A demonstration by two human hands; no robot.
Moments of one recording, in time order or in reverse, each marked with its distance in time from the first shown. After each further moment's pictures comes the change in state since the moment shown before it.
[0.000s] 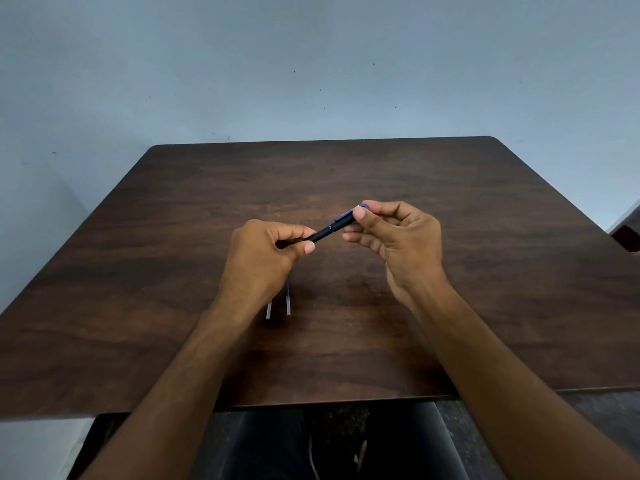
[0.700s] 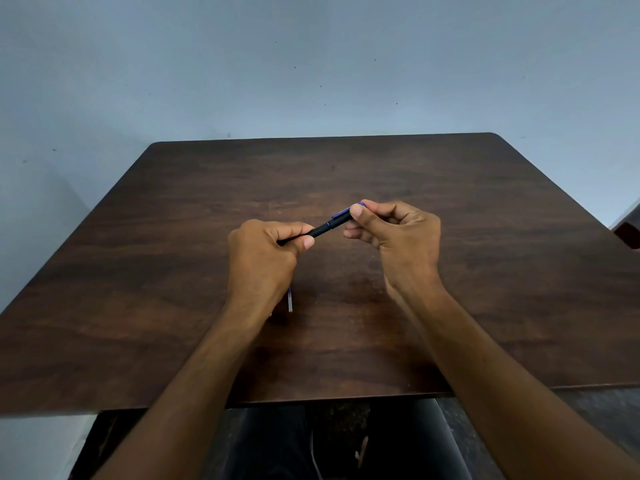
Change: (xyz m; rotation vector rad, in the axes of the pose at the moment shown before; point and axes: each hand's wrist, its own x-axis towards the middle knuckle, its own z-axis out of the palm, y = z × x) left_hand -0.009 0.005 0.009 -0.090 0.167 -0.035; right_hand -0.004 0.006 0.010 -0.108 0.111 -0.086
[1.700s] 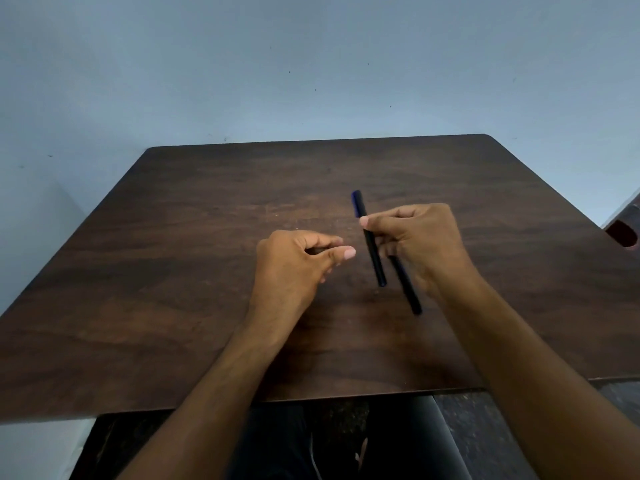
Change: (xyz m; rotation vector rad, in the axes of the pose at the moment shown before) left_hand -0.016 0.014 0.018 -0.097 -0.171 0.016; right_hand 0.006 -0.034 -0.020 -0.429 -0.076 0.152
